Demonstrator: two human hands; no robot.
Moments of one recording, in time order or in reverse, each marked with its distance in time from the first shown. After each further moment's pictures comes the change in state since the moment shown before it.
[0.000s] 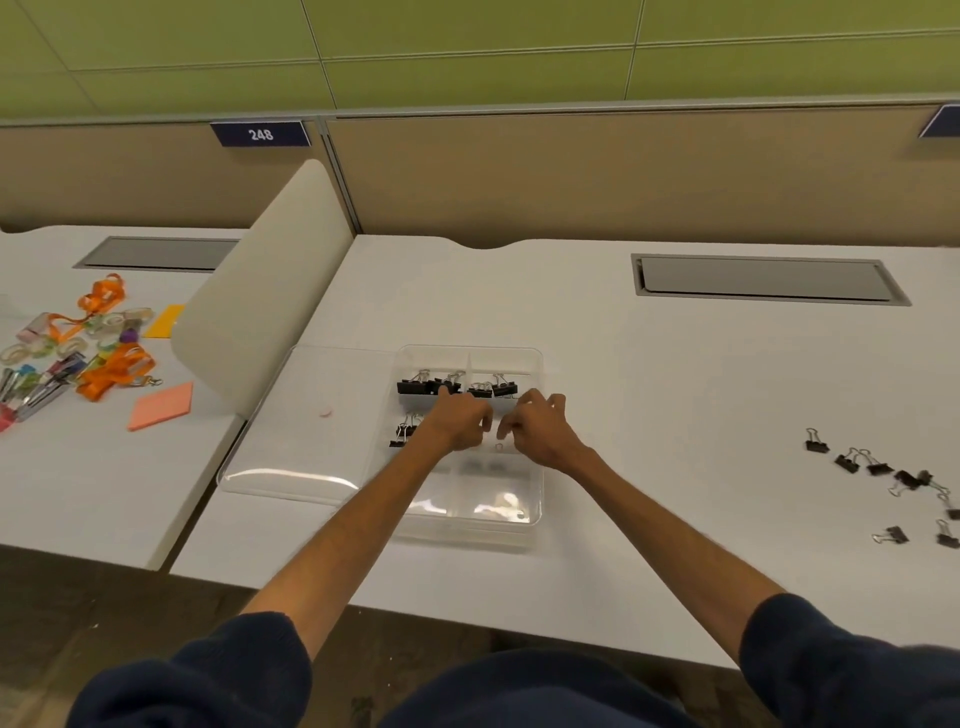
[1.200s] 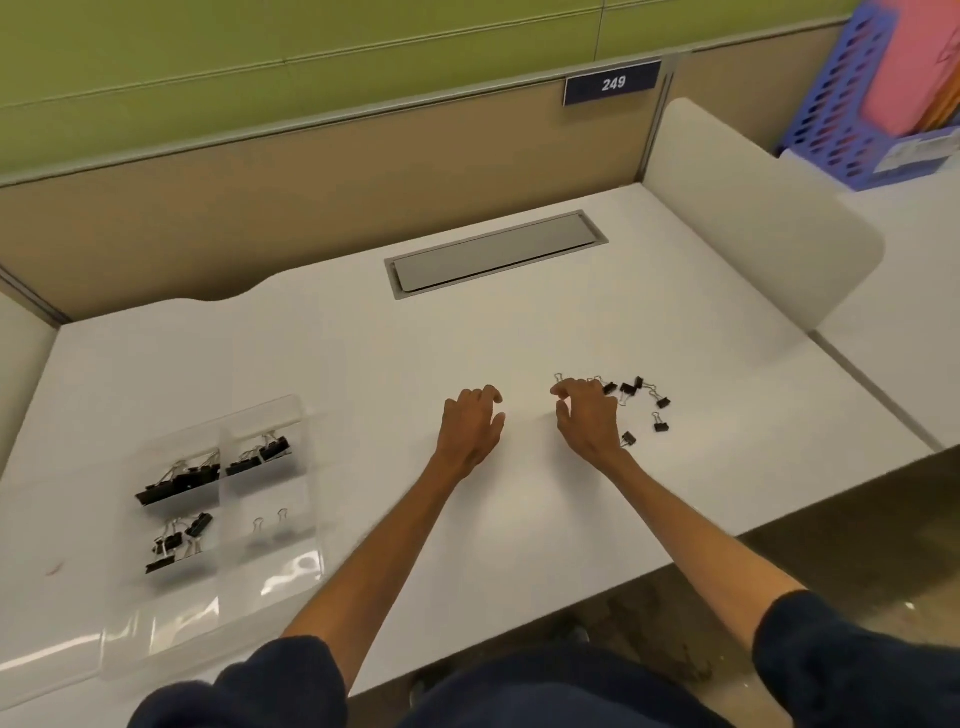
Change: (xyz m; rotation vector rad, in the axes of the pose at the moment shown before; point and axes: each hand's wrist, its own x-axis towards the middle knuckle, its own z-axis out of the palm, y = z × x) left_hand 0.094 0.308 0.028 -0.272 0.329 0.355; right_hand -0.218 0.264 -0.091 0.077 0.604 0.654
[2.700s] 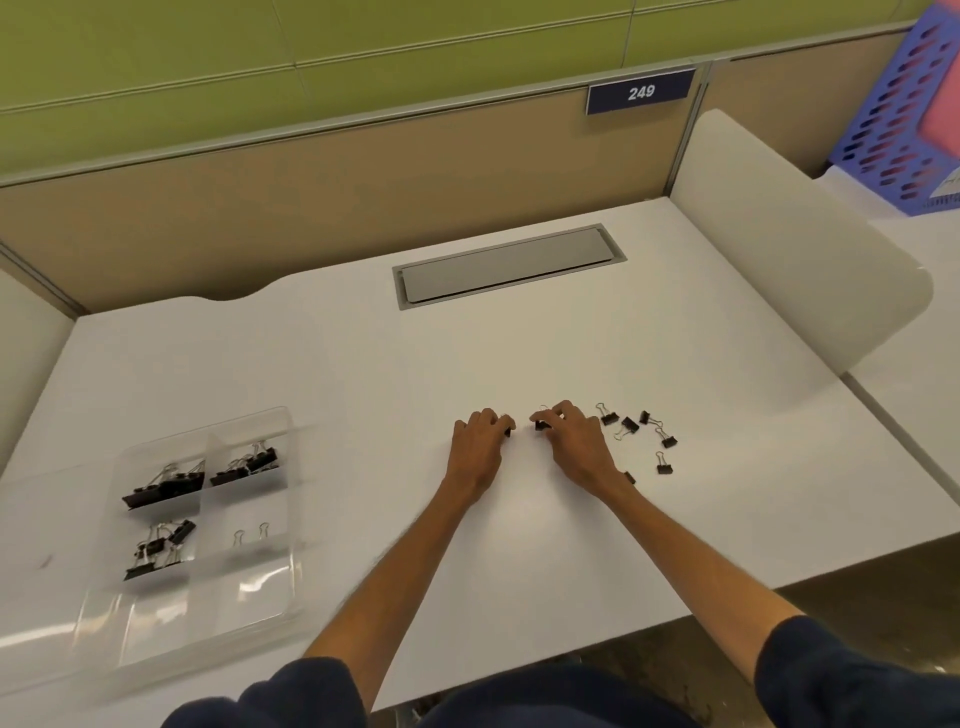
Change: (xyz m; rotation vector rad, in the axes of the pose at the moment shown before) left_hand 0.026 0.016 0.034 0.052 0.013 -0.061; right_hand 0.036 0.033 0.023 -0.098 -0.186 -0.236
